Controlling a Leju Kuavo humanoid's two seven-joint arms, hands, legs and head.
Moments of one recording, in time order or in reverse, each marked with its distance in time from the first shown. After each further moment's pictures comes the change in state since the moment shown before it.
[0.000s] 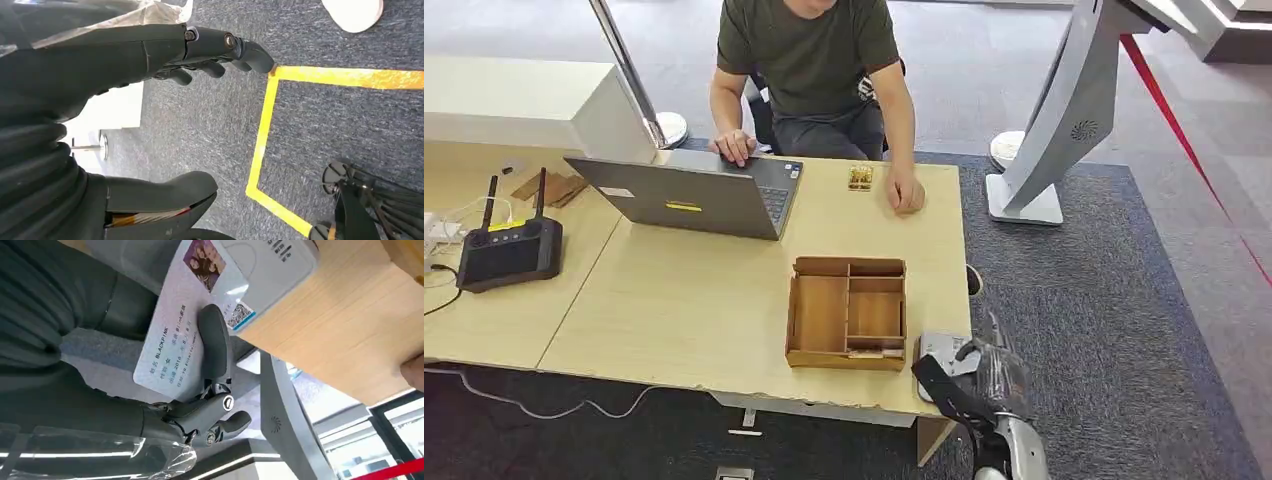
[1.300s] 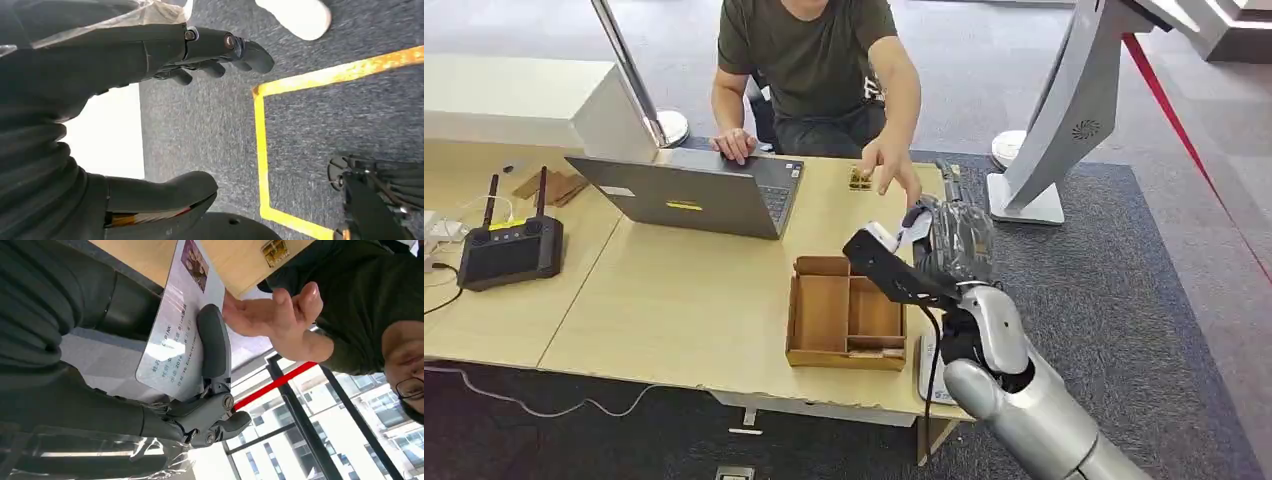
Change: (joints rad) left arm -0.091 -0.001 -0.186 -0.009 -0.114 -0.076 0.092; right arm -0.396 0.093 0.098 -0.350 0.072 0.381 0.232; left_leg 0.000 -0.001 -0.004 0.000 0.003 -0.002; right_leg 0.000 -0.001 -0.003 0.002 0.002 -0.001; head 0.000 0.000
